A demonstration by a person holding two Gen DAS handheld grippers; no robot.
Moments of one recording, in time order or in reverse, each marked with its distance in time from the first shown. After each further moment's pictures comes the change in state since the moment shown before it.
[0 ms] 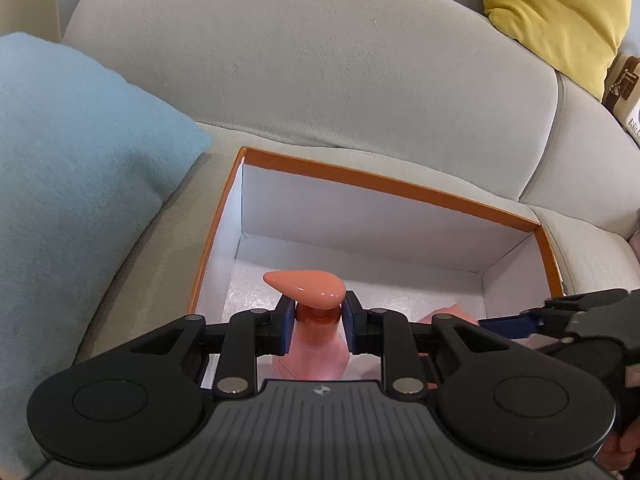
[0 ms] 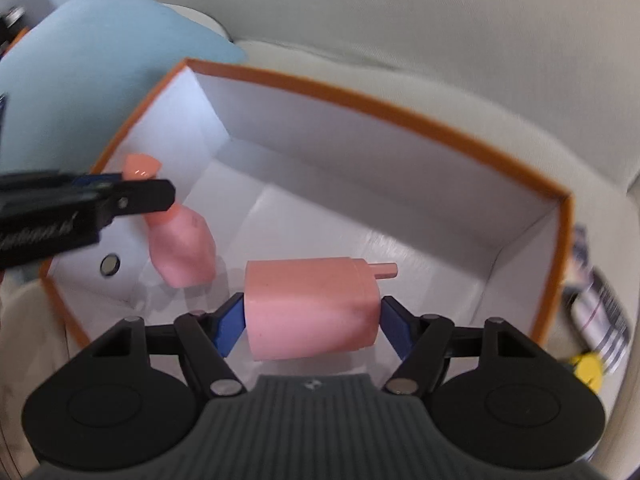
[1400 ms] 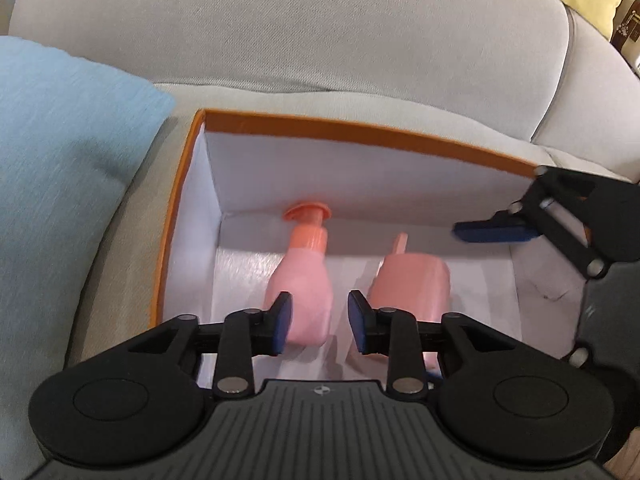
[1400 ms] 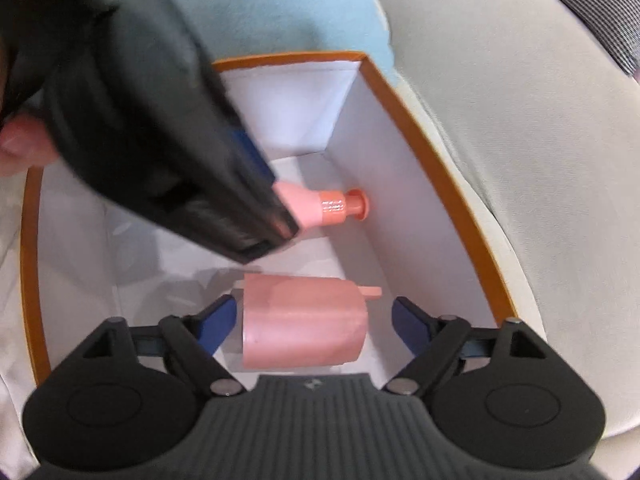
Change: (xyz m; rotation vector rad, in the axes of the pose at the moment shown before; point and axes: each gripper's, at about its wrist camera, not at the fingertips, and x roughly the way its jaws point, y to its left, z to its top) left arm 0.055 -0.002 0.018 0.104 0.187 0.000; right arm 0.011 0.057 0.008 -0.760 -0.088 -0.051
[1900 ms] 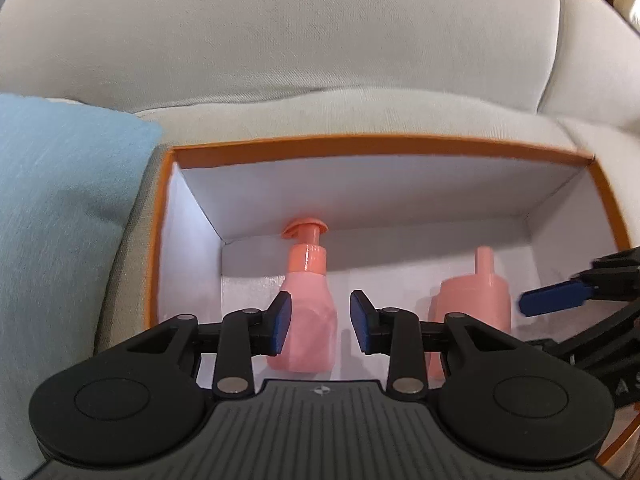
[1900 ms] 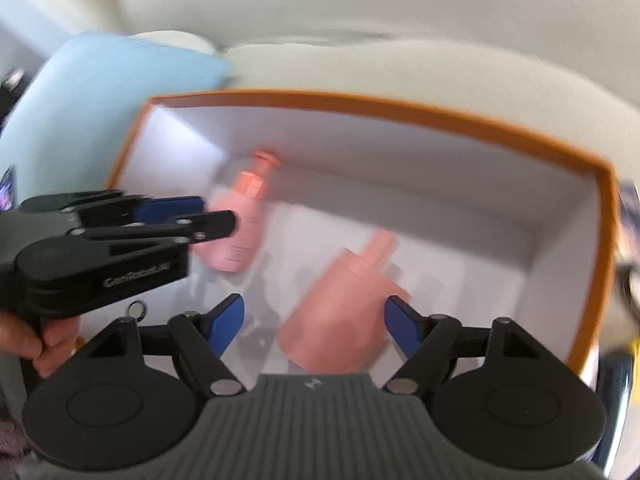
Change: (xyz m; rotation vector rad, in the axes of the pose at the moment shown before) left arm 0.016 -0.015 0.016 0.149 0.025 0.078; right arm -0.006 -0.053 -0.057 0.967 0.108 0.233
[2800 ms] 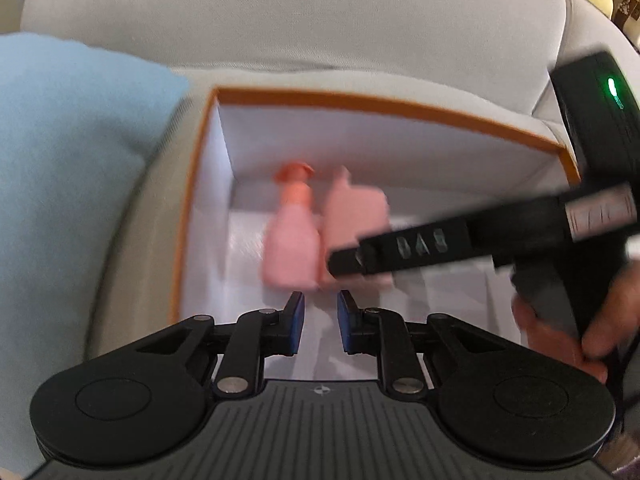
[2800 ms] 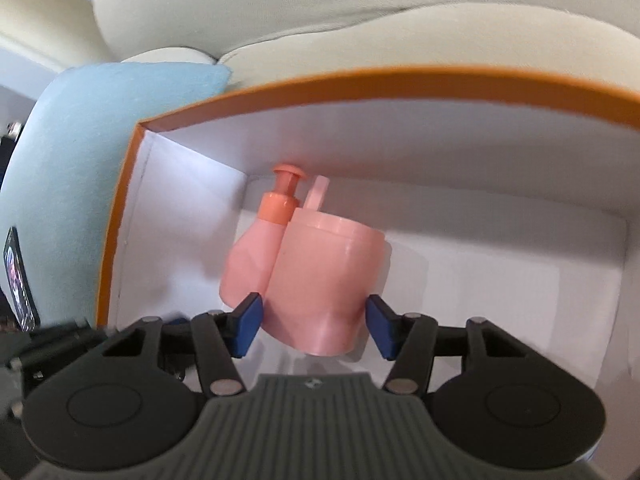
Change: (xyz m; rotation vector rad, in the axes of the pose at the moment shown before) left arm -0.033 0.006 -0.029 -0.117 0.057 -0.045; right arm 0.060 0.019 0.049 0.097 -0.010 0.130
